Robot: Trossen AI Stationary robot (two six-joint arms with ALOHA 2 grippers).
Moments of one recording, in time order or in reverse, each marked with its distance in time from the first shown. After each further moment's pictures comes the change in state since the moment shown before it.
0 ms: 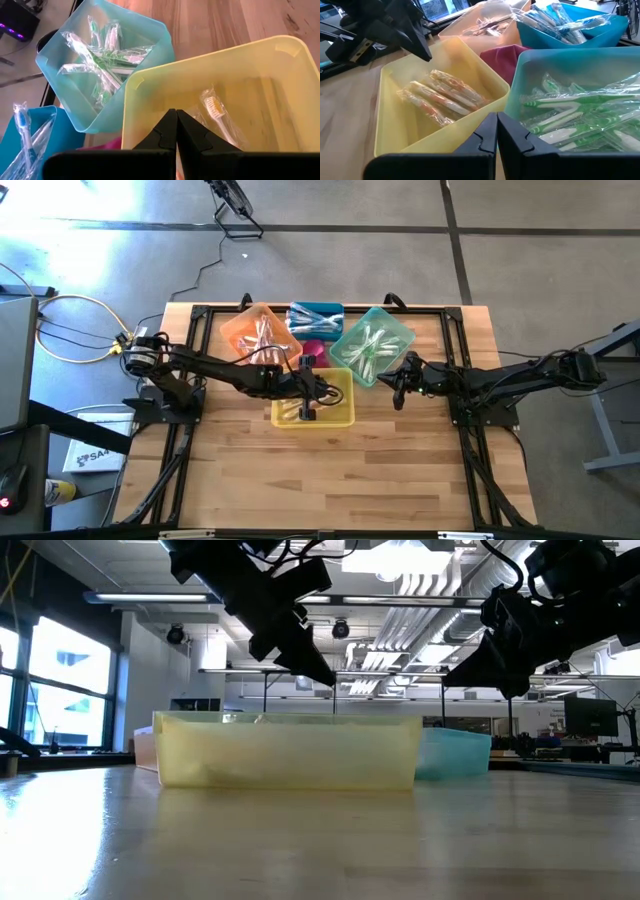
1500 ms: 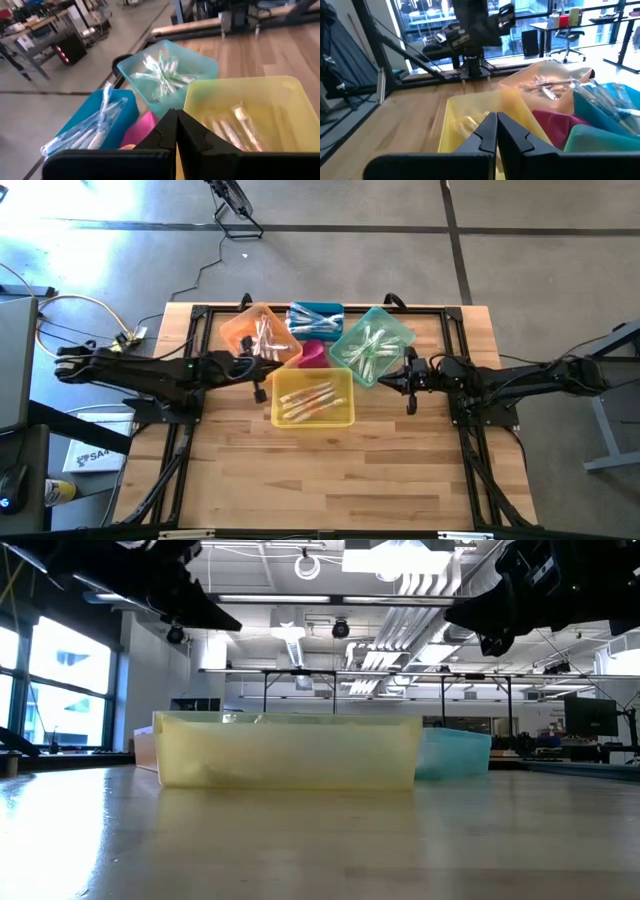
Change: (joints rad) left arm 0.079 -0.729 -0.561 0.247 -0.010 -0.079; right arm -0.024 -0.132 -0.001 0.154 -0.270 -0.244
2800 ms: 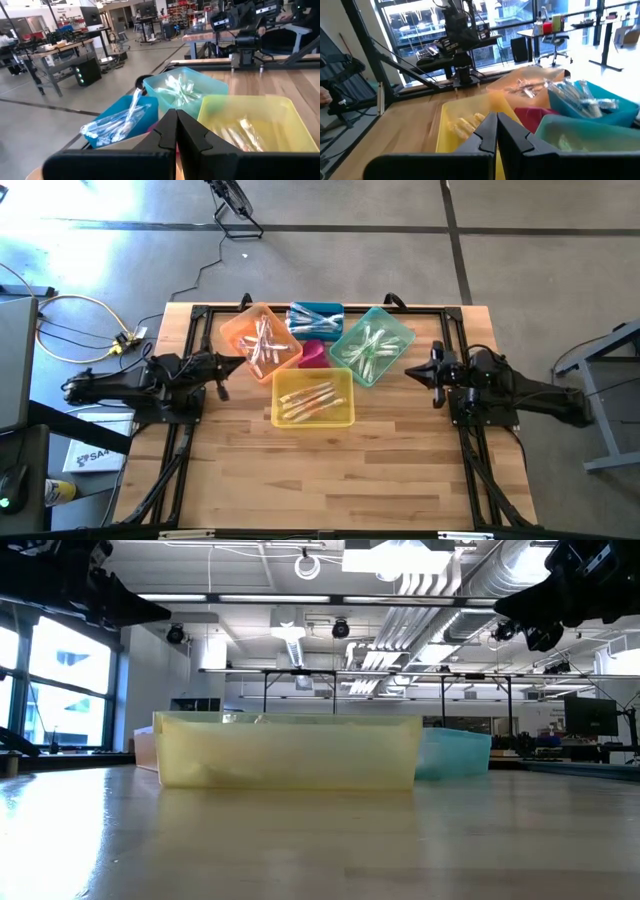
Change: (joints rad) left arm 0.000 -0.795 -0.256 -0.308 -0.042 -0.036; right arm -0.155 -0.612 0.000 -0.579 -0.094 0.052
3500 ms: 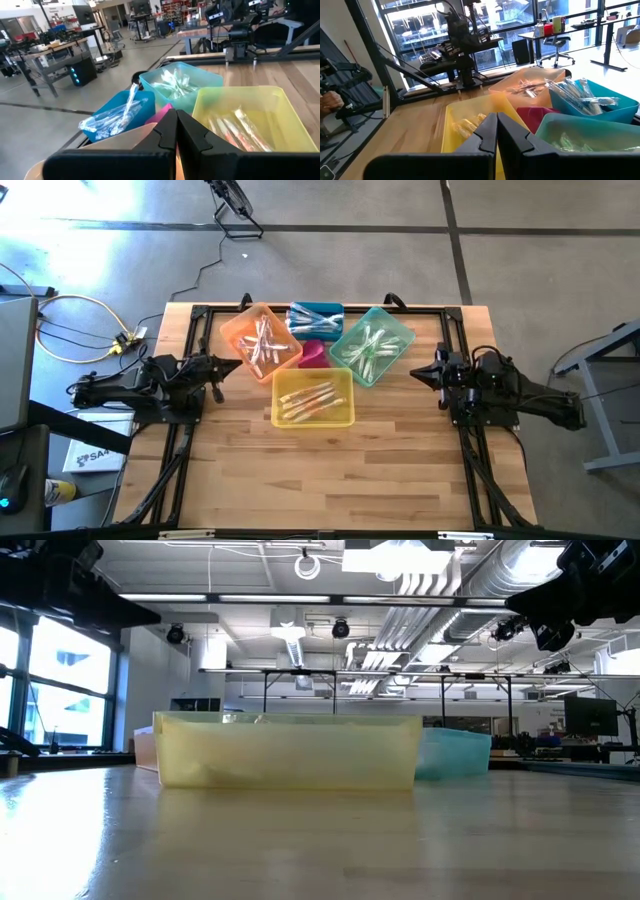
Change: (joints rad) left arm 0.000 -0.112 0.000 -0.141 0.034 0.012; right arm 0.001 -0.126 0.000 -0.109 -0.002 0.027
